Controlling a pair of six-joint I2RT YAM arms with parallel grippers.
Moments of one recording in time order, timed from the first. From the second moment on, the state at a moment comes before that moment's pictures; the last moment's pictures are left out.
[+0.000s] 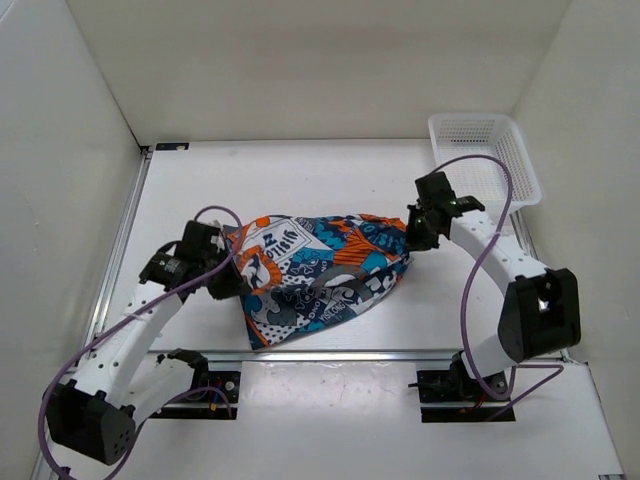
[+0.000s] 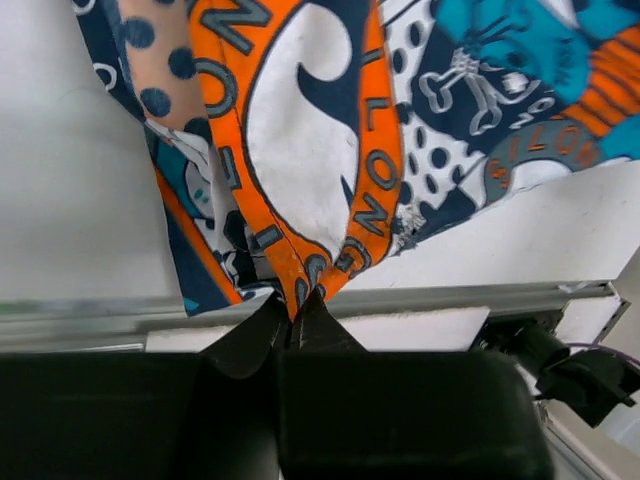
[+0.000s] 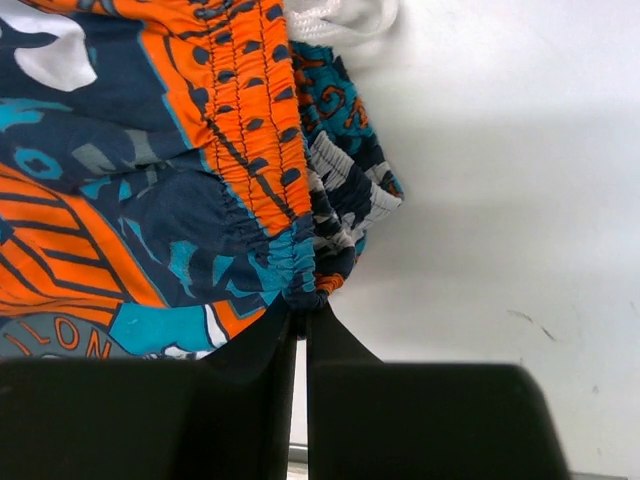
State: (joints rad) left arm -0.32 0.96 0.88 -0.91 0.16 -0.73; right arm 0.31 1.51 1.15 -0.73 -0.03 0.42
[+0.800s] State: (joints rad) left arm -0.82 0.89 1.04 -1.10 0.11 -1.01; right arm 0.24 1.27 1.03 -0.73 0.09 0.47
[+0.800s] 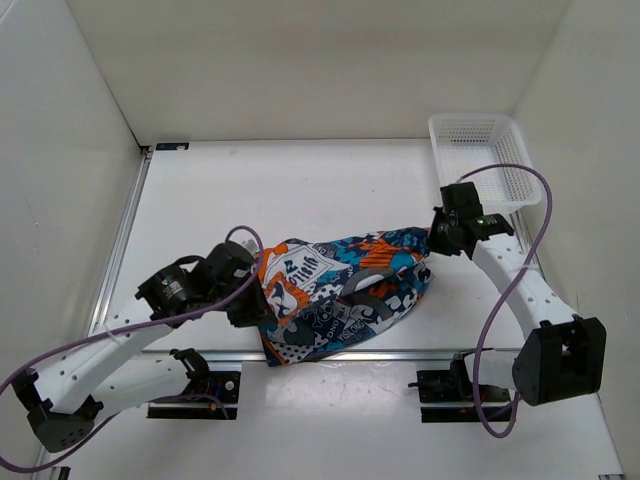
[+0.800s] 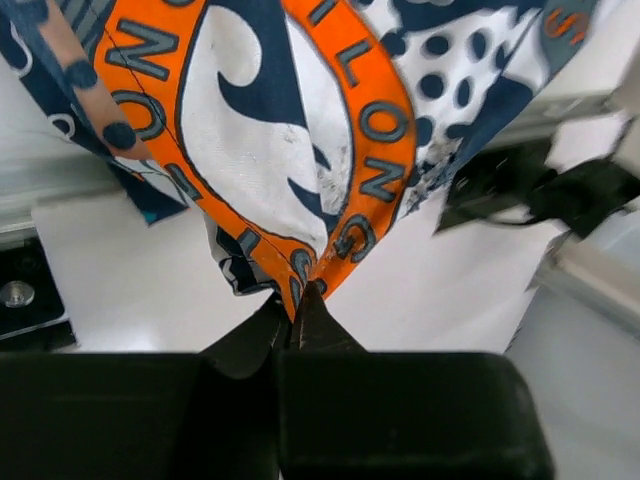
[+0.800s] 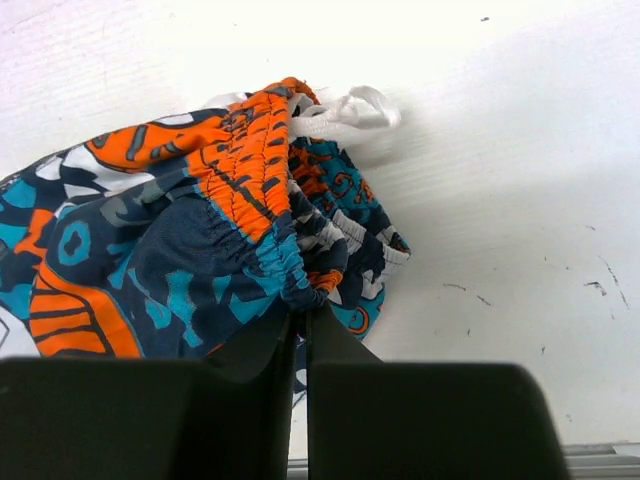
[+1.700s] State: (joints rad) left arm -0.41 1.54 0.99 -0.86 0.04 -0.81; right arm 0.08 1.38 0.77 -0.60 -0.11 0.57
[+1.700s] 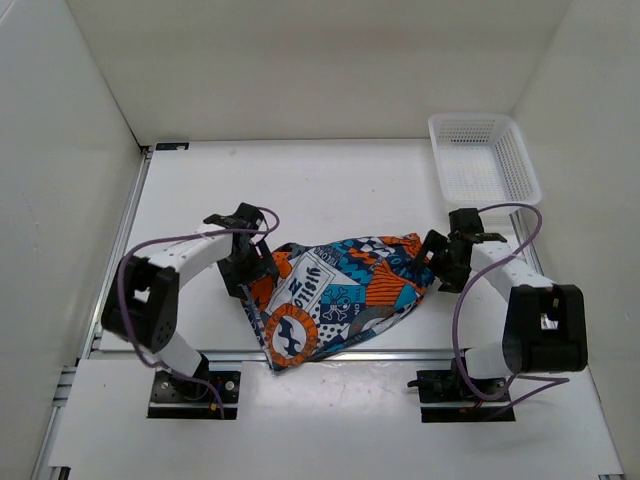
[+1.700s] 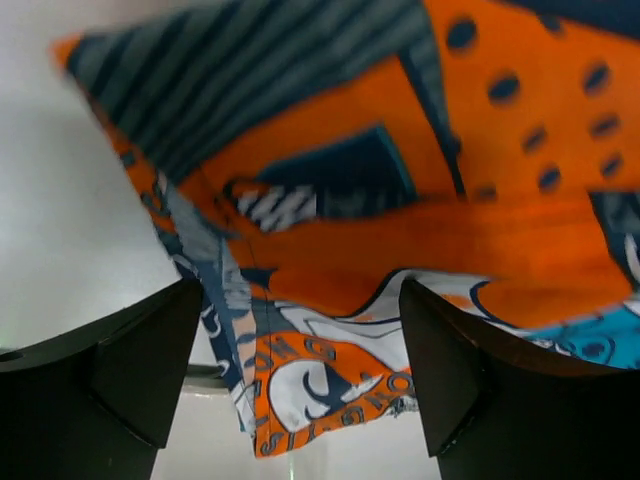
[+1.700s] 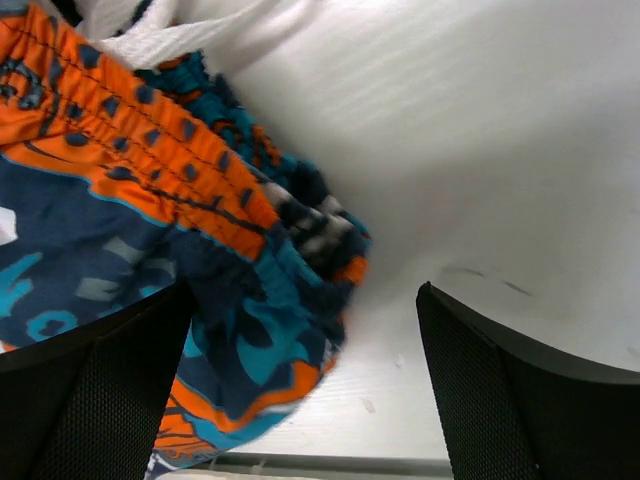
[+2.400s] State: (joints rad) left arm -0.13 2.26 1.90 -0.98 0.02 -0.62; right arm 0.25 1.63 0.88 -0.33 -0.27 0.76
